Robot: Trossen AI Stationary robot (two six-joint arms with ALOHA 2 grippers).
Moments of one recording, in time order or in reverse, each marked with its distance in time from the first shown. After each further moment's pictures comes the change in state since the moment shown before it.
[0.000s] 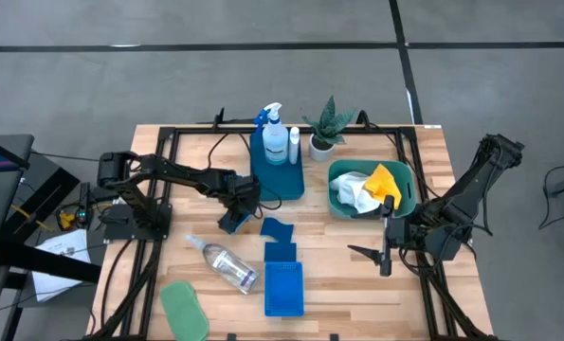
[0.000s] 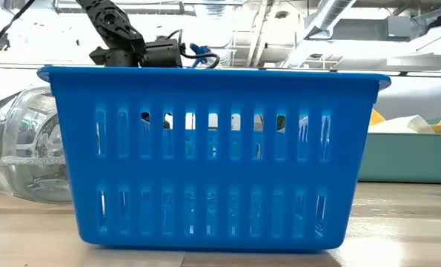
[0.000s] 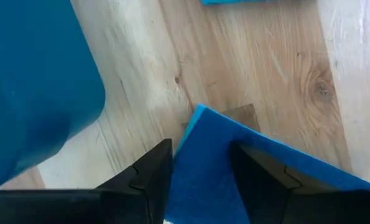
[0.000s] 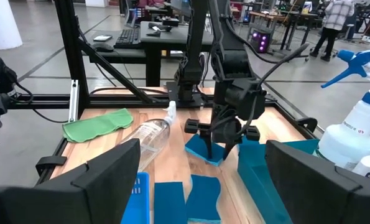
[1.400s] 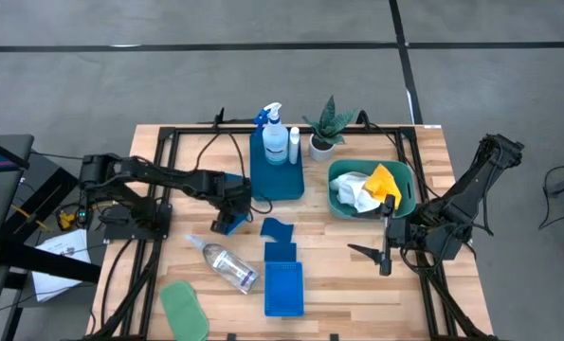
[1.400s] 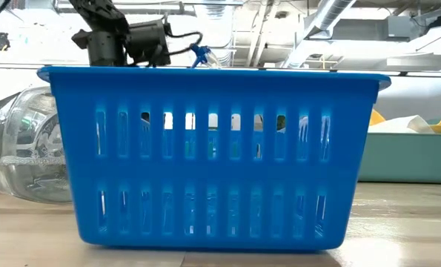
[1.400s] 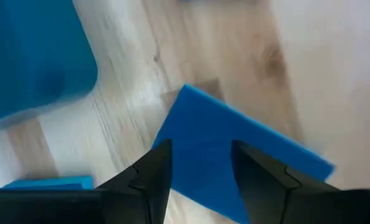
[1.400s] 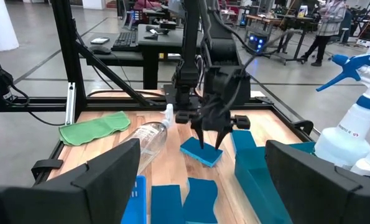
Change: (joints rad) left arm -0.047 -0.167 -0.032 -0.074 -0.021 -0.044; right arm 0.002 -0.001 0.000 0.016 0.016 -0.018
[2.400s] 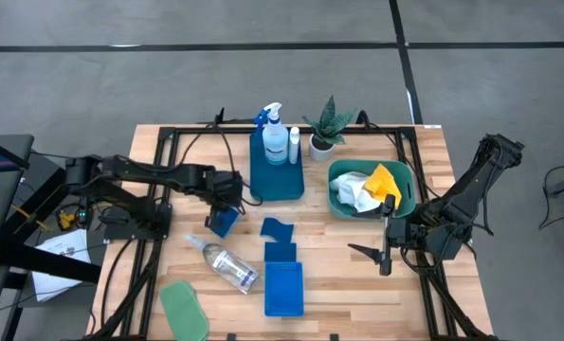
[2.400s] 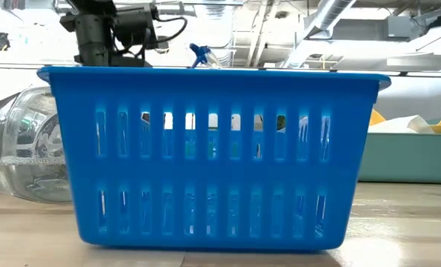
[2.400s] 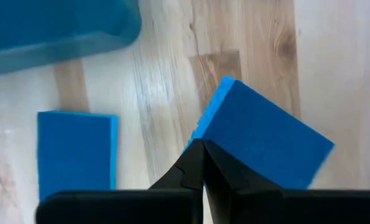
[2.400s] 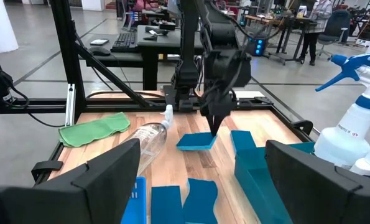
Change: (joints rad) left arm 0.030 -0.153 -0.002 -0.143 -0.051 -0.141; right arm 0.000 -0.001 0.000 0.003 0.003 0.003
